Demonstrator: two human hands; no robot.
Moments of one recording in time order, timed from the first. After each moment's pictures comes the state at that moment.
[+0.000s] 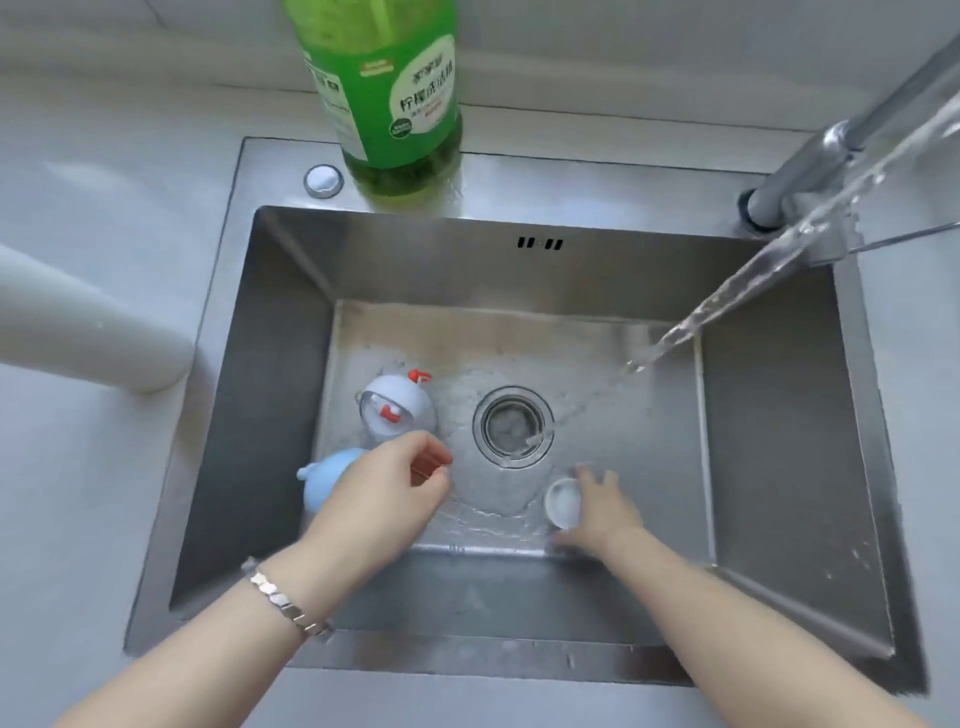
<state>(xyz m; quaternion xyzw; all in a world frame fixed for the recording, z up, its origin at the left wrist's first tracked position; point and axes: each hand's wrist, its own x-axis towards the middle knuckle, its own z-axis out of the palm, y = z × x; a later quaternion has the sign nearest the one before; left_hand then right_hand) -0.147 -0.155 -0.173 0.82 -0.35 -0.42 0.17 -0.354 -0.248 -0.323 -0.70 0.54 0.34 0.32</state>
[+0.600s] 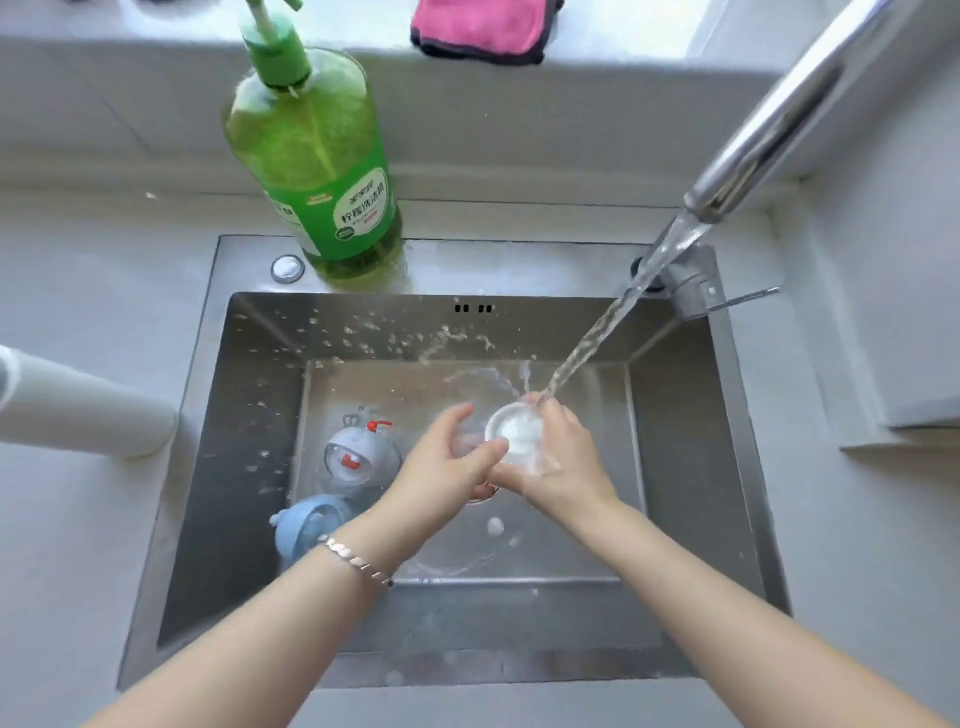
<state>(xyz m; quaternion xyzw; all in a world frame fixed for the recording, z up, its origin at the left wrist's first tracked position) -0.204 -0.229 -0.140 0.68 -0.19 -0.59 0.39 -0.321 -0.295 -0.164 -0.70 0.52 -0.05 0.48</state>
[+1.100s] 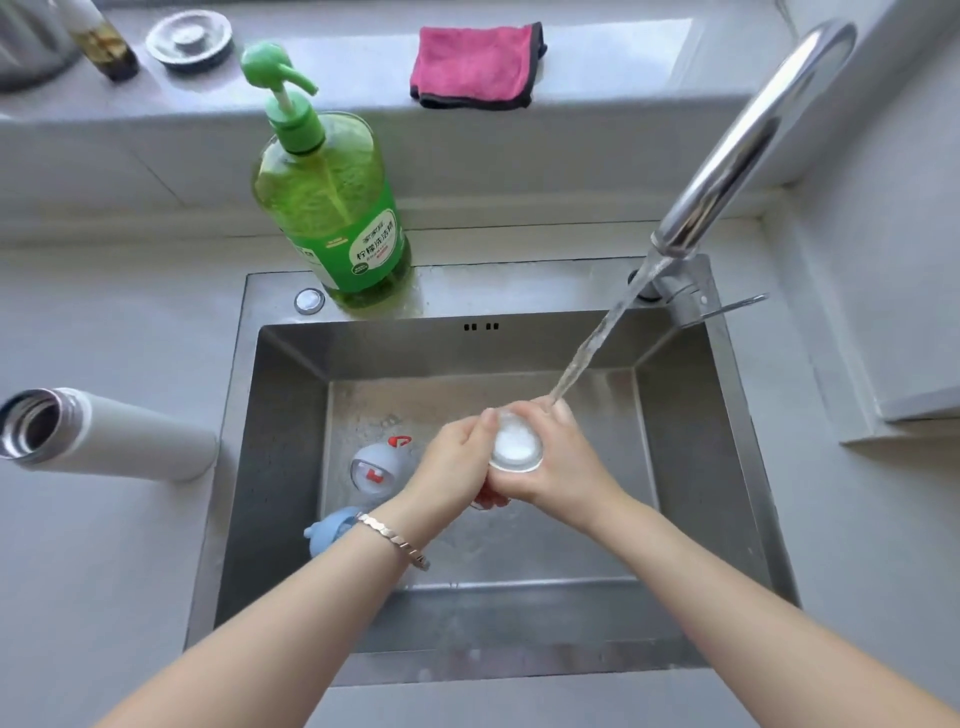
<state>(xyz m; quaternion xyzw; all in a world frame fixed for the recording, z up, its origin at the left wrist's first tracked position) -0.199 -0.245 -0.113 0.71 -0.28 -0.55 0.33 -0.315 -0.294 -0.132 -0.71 0.45 -0.08 0.54</state>
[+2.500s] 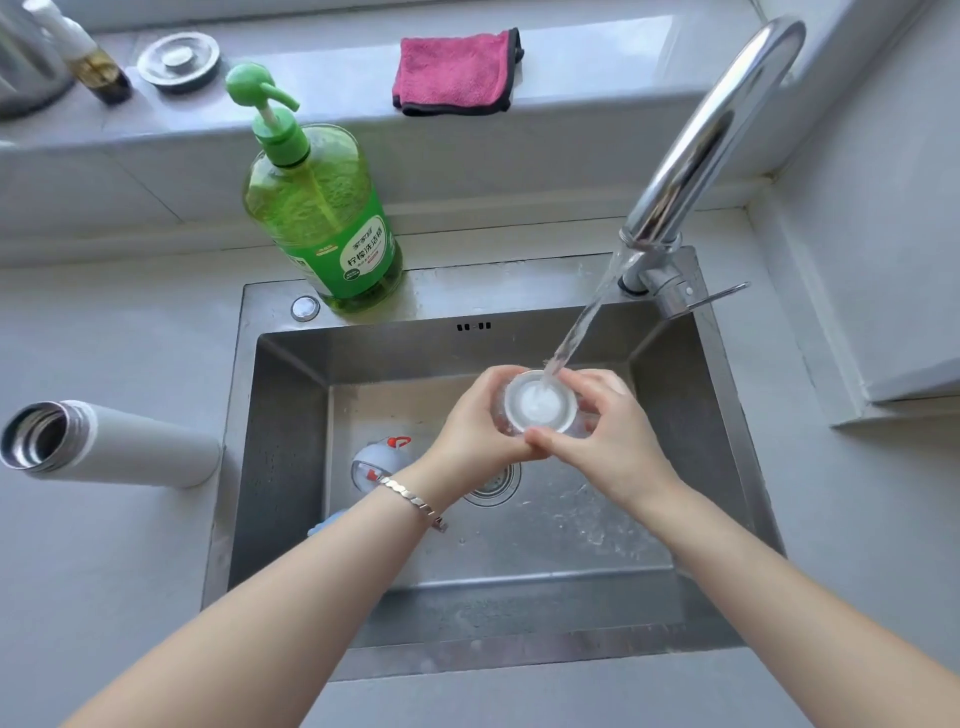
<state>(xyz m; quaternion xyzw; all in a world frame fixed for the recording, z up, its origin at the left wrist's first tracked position) -0.209 -0.267 -0.119 0.66 -0.38 -0.51 0.40 -0.346 -0.311 -0.106 -0.68 0.51 -0.20 0.49</state>
